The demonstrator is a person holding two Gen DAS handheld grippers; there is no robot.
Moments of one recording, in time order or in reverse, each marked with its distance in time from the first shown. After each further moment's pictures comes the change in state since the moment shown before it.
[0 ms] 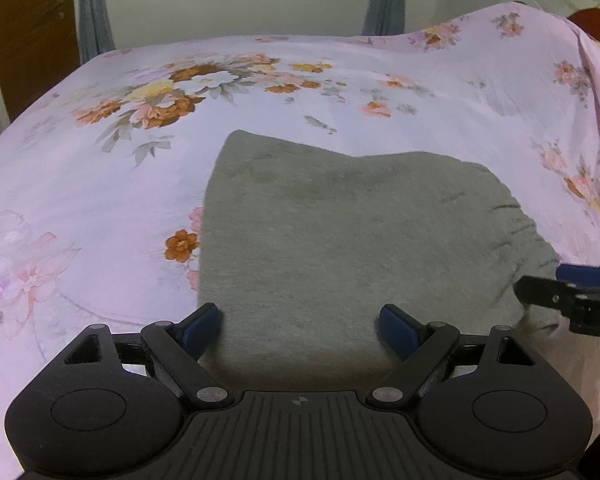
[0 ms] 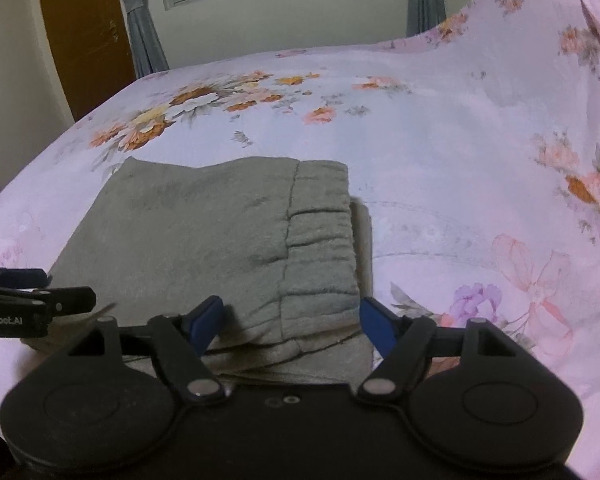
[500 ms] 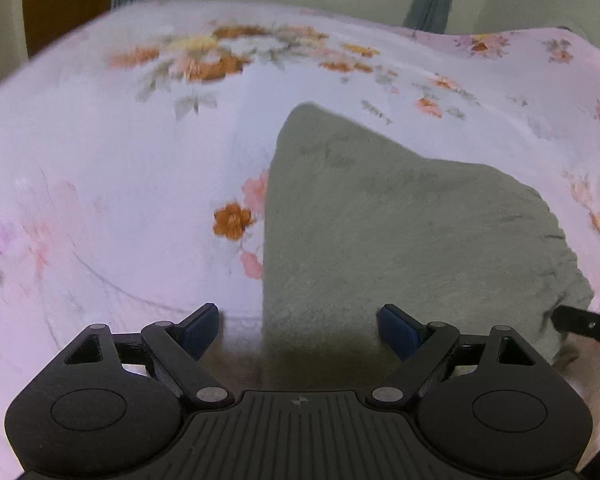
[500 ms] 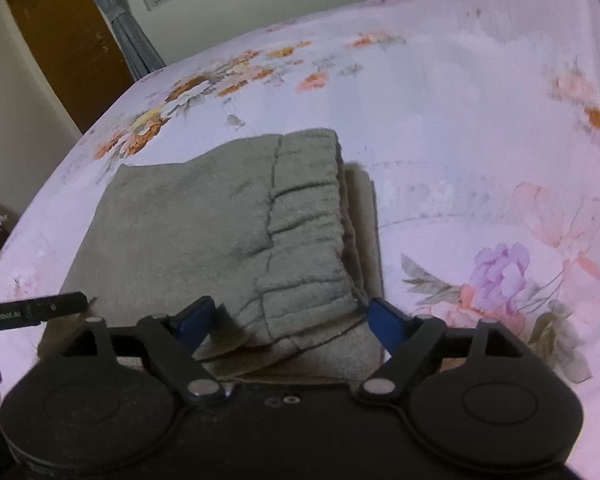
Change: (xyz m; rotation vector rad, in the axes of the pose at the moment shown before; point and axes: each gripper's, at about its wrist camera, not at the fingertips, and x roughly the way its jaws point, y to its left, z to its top) left arm 0.034 0.057 0.003 -0.172 0.099 -0.039; right arm 0.025 -0.037 0.008 0.174 0.102 0.134
